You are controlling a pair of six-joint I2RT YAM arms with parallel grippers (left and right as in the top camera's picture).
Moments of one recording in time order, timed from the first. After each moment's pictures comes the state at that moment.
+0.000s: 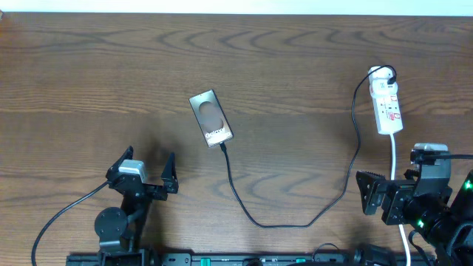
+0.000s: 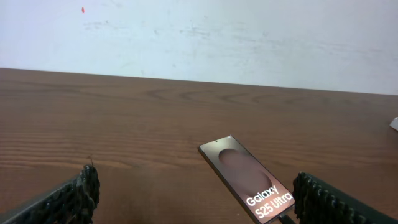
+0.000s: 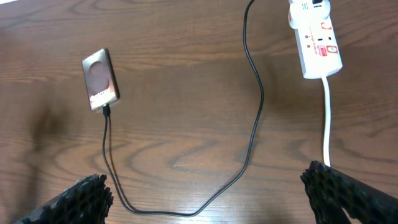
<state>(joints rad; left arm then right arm) 0.06 0.01 0.03 -0.12 0.25 -0.12 -0.26 0.71 1.26 -1.38 -0.39 -0.07</state>
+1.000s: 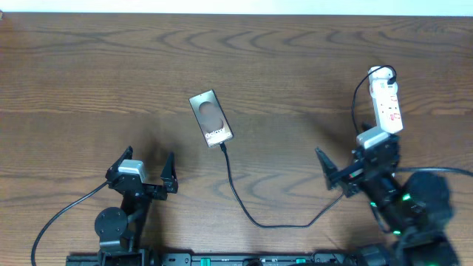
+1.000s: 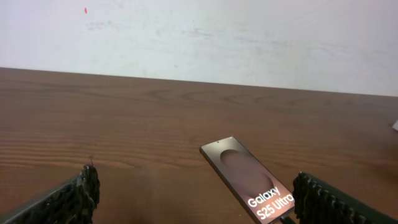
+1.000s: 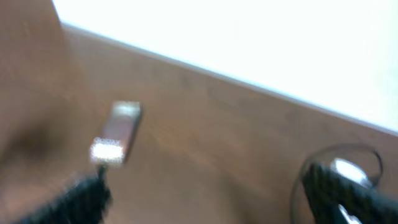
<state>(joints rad) 0.06 0.01 0.03 -0.11 0.24 -0.12 0.23 0.51 0.70 -0.48 -0.22 -0.15</state>
